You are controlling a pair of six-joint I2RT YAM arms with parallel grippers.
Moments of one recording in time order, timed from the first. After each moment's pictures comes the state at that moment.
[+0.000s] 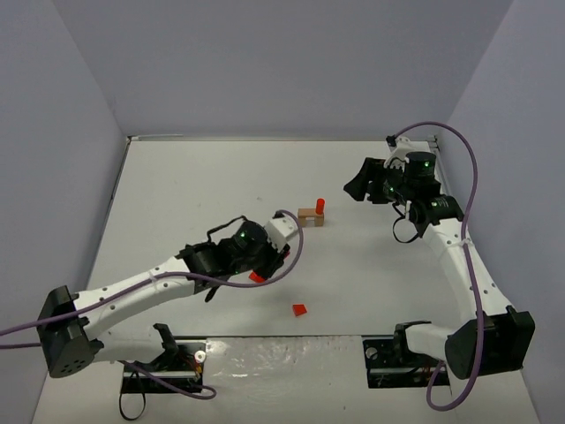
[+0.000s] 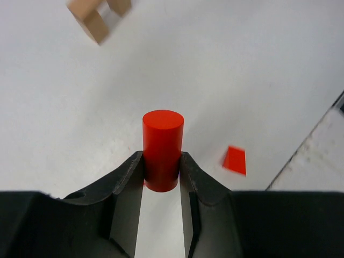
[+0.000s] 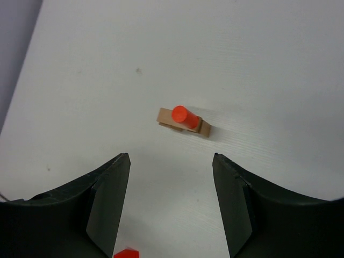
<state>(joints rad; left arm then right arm) -0.98 1.20 0.95 -0.40 -0.04 -0.10 0.13 1.21 1.09 -0.39 -0.40 0.29</state>
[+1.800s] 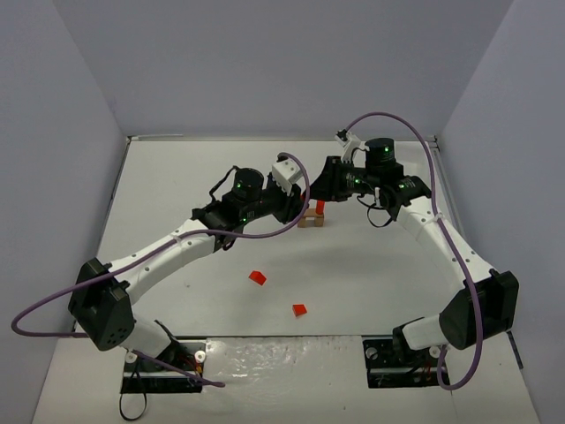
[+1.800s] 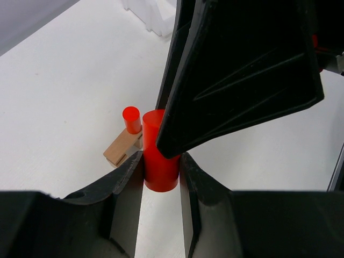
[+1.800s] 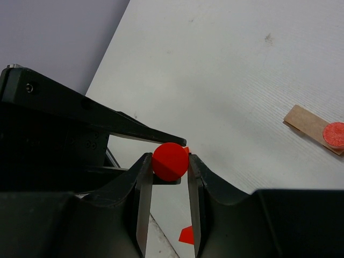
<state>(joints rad) -0.76 1.45 1.18 -0.01 0.26 -0.04 0.35 1.40 1.25 -0.39 -0.68 0.39</state>
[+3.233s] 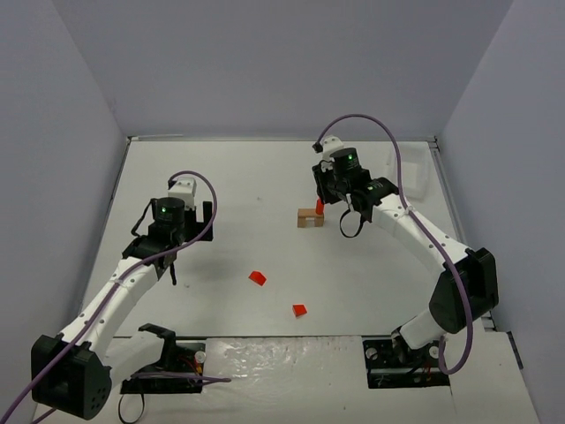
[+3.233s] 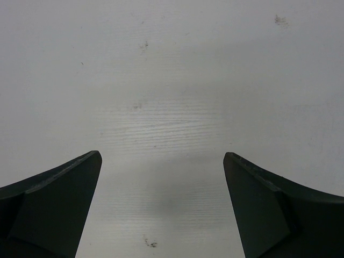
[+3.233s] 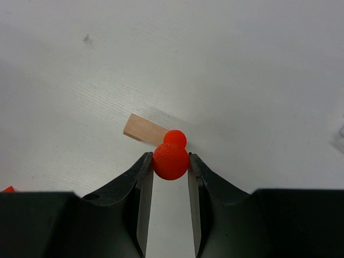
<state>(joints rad) -0.29 1.02 0.76 -0.35 -0.19 -0.13 0.50 1.52 1.27 -0.41 0.07 0.02</state>
